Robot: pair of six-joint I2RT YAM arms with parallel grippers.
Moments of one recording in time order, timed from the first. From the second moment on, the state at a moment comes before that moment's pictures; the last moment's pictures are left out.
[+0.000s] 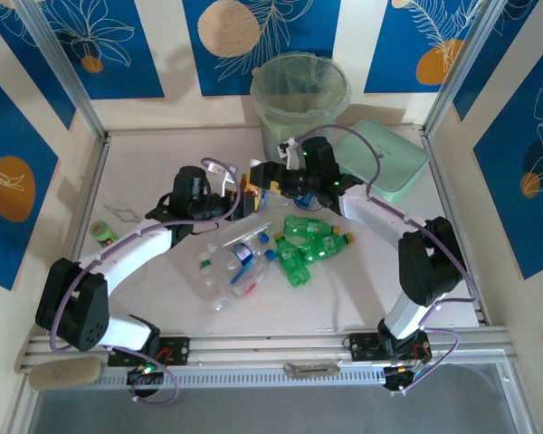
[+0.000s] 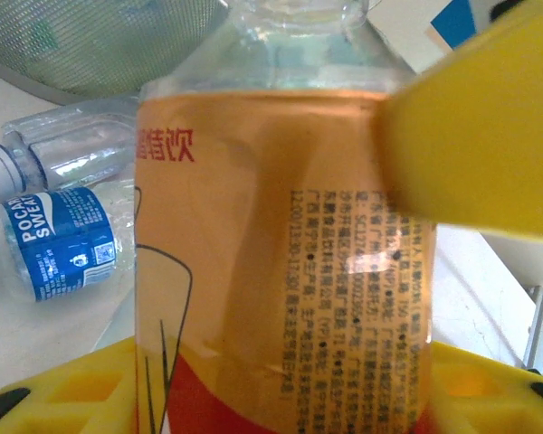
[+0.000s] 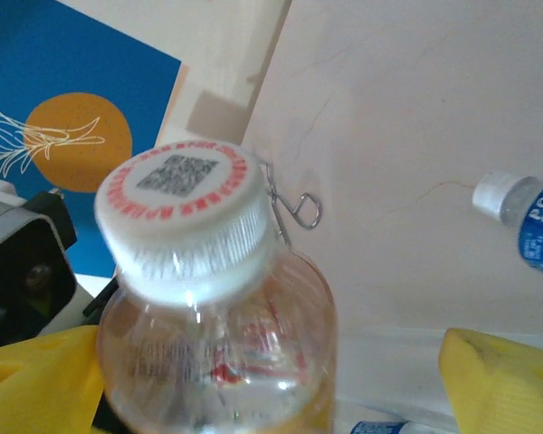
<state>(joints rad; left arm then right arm) -0.47 1.39 0.90 0.01 0.51 -0.36 0.53 1.68 1.25 -0.05 -0.64 0.74</state>
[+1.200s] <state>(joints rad) -0.50 1.33 0.88 -0.05 0.30 -0.35 0.50 1.72 1.23 -0.08 -0.57 0.73</state>
